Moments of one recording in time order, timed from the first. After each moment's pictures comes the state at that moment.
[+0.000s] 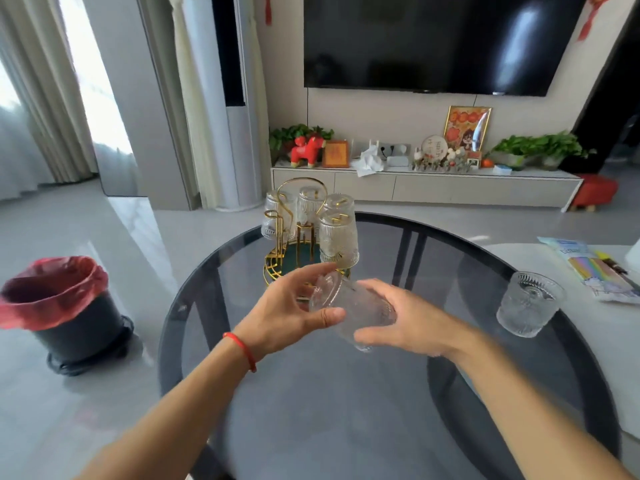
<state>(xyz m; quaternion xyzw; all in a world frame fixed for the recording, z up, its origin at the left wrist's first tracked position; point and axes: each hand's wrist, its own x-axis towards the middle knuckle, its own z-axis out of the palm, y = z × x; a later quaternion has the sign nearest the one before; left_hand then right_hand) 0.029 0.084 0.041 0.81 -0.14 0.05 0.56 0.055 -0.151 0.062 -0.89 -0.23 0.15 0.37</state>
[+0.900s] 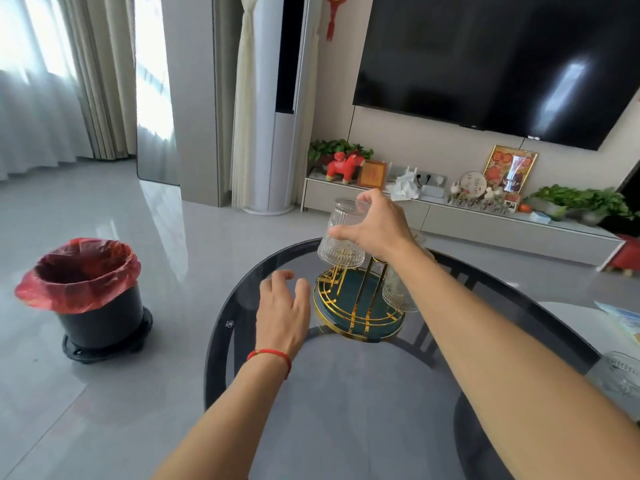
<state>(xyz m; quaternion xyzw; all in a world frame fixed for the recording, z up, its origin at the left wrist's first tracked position) 0.078 0.168 0.011 0.79 0.20 0.25 0.52 0.196 0.053 0.132 -0.91 -0.20 -0.14 0.32</state>
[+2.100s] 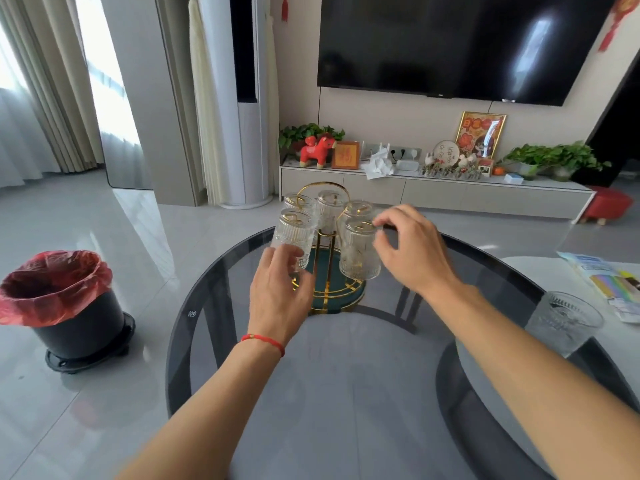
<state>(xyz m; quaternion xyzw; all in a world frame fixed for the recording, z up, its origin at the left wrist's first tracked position) 0.070 0.107 0.031 0.84 0.04 0.35 0.41 0.156 -0.095 0.088 -0.89 -0.26 -0.28 0.26</state>
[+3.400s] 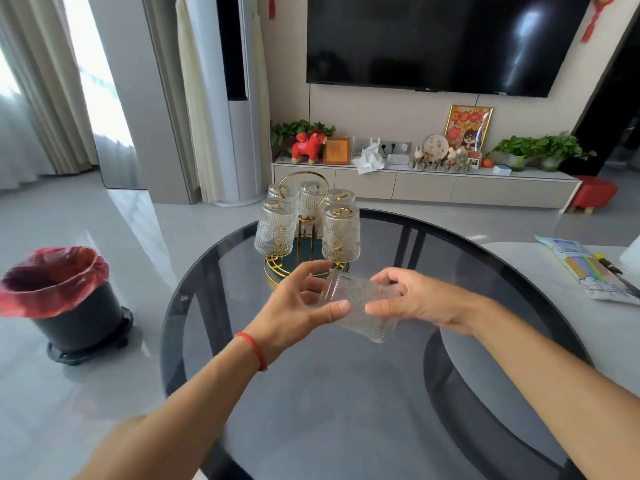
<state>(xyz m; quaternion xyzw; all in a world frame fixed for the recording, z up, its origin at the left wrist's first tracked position) 0.024 0.072 0.024 0.75 -0.08 0.02 0.65 0.078 -0.169 0.070 -0.84 -0.17 0.26 0.45</state>
